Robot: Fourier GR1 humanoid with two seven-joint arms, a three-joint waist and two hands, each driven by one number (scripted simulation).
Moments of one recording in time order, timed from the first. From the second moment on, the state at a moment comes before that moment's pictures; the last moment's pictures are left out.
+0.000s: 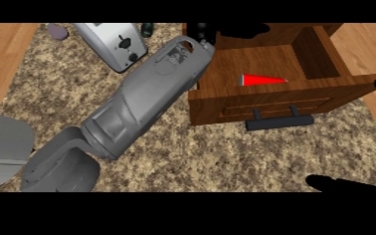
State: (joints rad) left arm -1.41 0.00 -0.61 -0.43 0.70 0.81 -0.13; right arm 0.06 -0.19 -0.15 -2.22 0.30 0.19 0.04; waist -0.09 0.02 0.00
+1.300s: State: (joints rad) left arm -1.40 0.16 -0.62 -0.64 0.64 0.82 0.07; right arm -0.17 -0.18 0.08 -1.57 1.04 -0.17 -0.06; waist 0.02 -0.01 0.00
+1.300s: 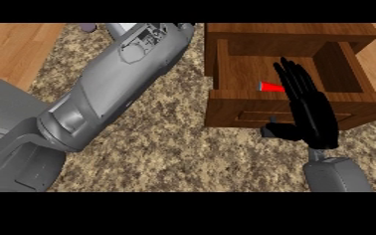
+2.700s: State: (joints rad) left arm -1.07 0.47 -0.64 -1.15 0.55 0.79 0.27; right arm -0.79 -0.18 -0.16 -0.63 1.21 -0.67 -0.11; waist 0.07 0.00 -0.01
